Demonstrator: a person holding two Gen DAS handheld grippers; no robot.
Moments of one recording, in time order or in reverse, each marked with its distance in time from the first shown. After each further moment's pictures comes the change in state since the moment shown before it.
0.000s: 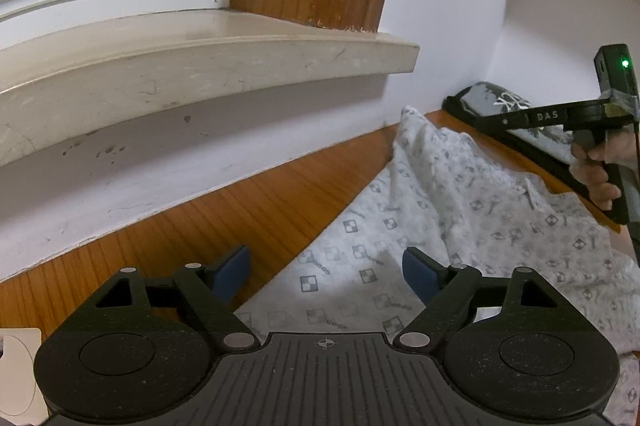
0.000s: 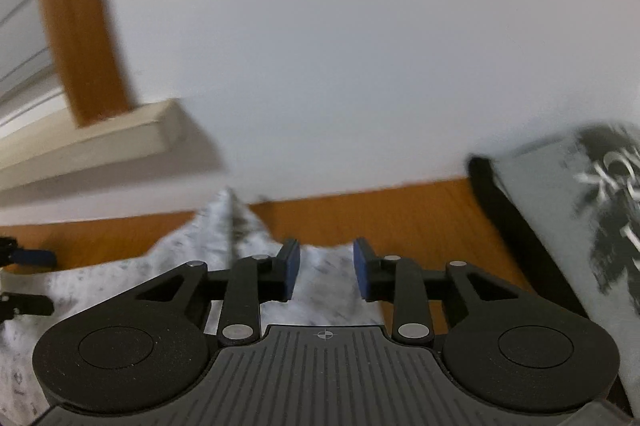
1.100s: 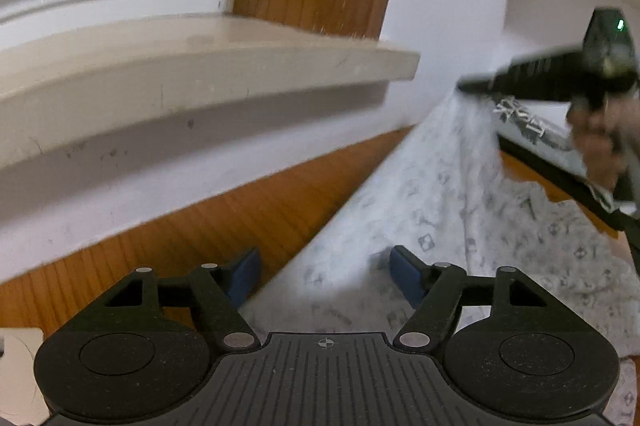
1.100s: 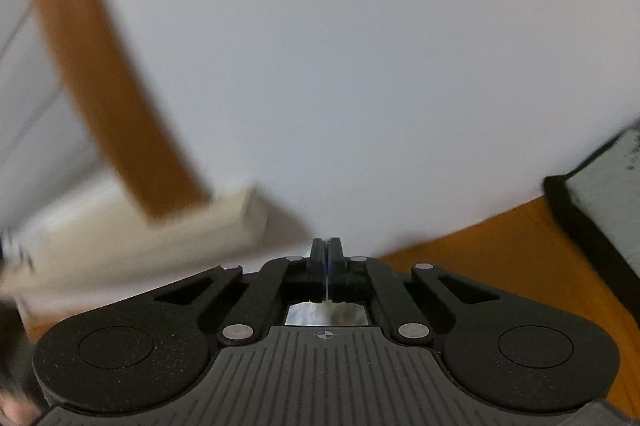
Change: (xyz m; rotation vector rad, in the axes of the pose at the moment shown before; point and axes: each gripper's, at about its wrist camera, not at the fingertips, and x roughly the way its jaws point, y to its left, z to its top) left arm 0.000 0.000 0.000 -0.017 -0.020 -0.001; right arm 0.019 0.033 0.049 0.190 -0.089 0.180
